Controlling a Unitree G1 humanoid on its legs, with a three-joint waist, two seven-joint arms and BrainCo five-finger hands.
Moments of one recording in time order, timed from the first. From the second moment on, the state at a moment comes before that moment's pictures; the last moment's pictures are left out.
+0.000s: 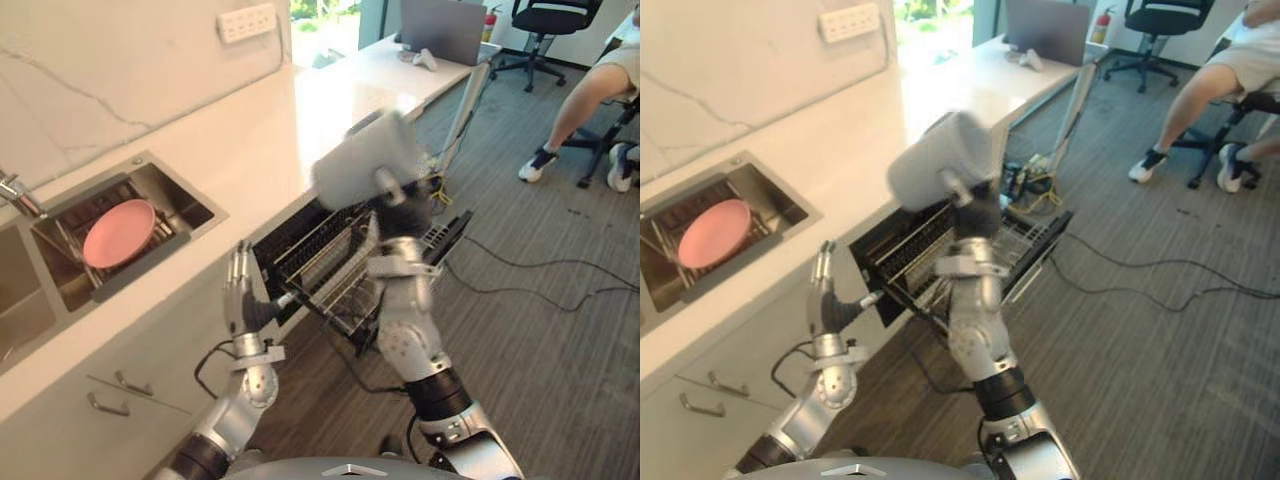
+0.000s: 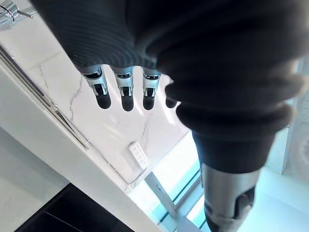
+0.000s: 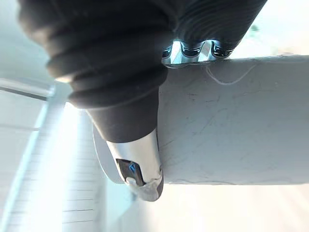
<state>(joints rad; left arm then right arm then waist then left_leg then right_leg) 0.00 0.10 -0.43 0.22 0.55 -0.08 0.92 -0.32 -0.09 0.21 -0.15 0.82 -0.46 -0.15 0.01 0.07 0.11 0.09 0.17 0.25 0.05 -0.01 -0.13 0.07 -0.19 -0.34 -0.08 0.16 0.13</state>
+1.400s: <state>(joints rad) 0.15 0.20 0.08 0.95 0.10 0.27 0.26 -0.49 -0.40 -0.07 0.66 0.38 -0.22 -0.13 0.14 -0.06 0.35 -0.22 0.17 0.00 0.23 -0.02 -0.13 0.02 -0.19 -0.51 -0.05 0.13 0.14</state>
